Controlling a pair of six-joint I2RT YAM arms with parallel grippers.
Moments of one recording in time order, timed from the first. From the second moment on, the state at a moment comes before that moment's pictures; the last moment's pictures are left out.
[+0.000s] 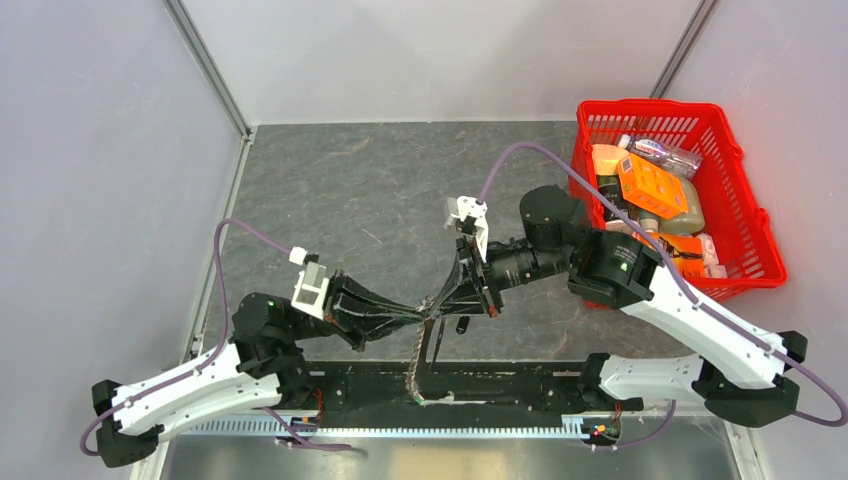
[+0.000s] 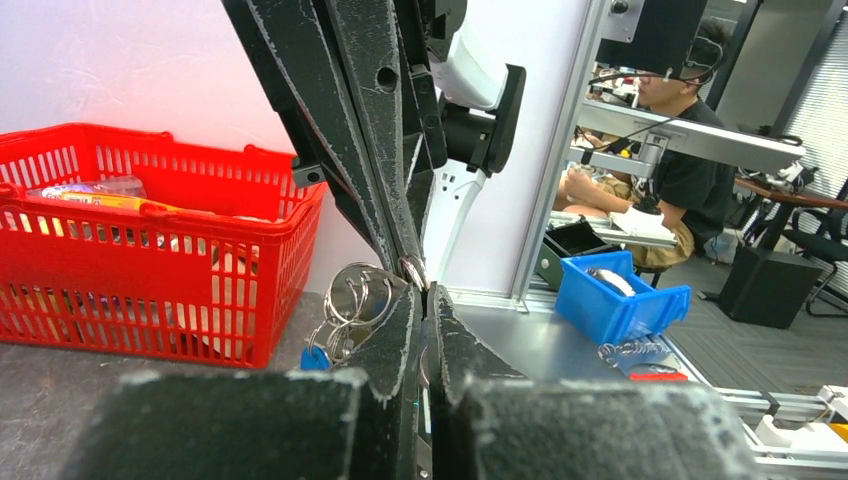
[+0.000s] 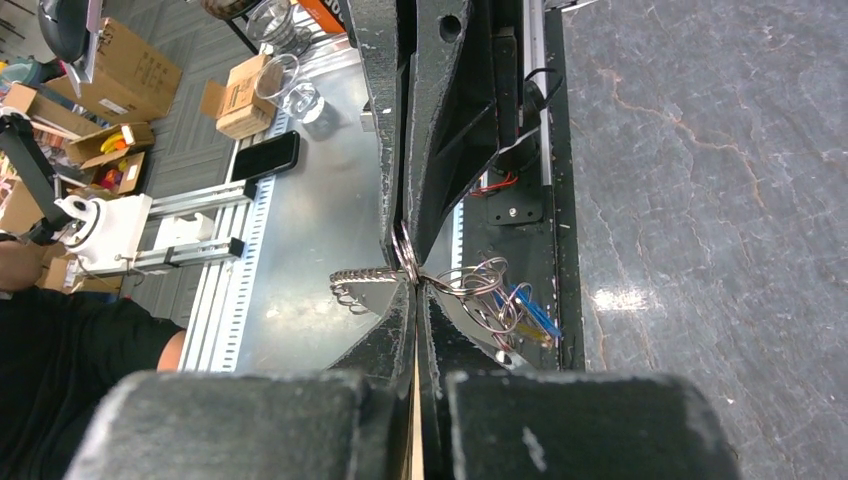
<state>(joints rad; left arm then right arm) -1.10 0.52 0.51 0.51 0.42 -0.39 1.03 1.13 1.43 -0.62 -0.69 0.19</state>
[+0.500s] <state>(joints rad) -1.10 0.52 0.49 0.54 0.42 -0.40 1.04 1.05 1.36 -0.60 -0.63 0.19</state>
